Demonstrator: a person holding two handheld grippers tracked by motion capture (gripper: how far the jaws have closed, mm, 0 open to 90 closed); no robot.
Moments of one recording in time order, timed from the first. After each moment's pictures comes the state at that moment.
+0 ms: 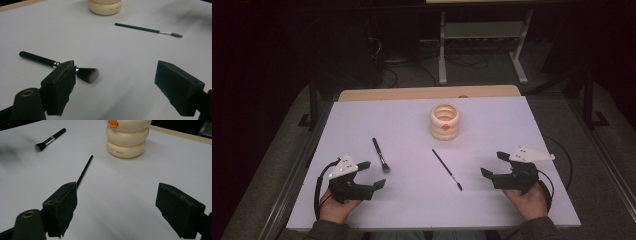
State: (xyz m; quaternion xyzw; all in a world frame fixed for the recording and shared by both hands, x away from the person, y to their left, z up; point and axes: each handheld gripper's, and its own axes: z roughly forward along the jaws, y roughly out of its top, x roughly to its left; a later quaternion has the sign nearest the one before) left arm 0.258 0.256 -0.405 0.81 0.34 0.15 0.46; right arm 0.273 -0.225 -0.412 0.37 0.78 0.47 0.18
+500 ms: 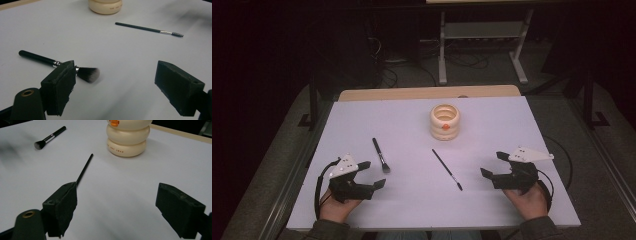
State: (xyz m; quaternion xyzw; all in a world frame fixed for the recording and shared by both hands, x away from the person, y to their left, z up) left arm 0.261 0.256 -0.406 0.81 0.34 0.15 0.46; right arm 0.274 -0.225 -0.412 0.37 0.78 0.47 0.18
